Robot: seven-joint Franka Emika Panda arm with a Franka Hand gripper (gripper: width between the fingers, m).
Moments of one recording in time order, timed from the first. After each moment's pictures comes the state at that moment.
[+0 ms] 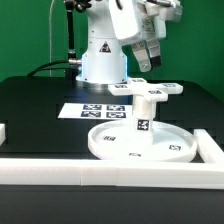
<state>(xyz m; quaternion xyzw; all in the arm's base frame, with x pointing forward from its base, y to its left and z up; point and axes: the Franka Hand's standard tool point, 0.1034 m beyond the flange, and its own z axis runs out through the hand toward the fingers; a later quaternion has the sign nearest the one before) 0.531 0.046 0.137 -0.64 0.75 0.04 0.14</state>
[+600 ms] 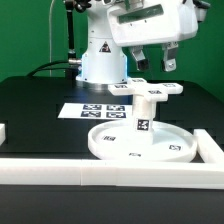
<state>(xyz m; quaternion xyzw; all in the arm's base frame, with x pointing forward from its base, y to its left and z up) 0.536 0.053 0.139 -0.87 0.48 0.03 0.12</state>
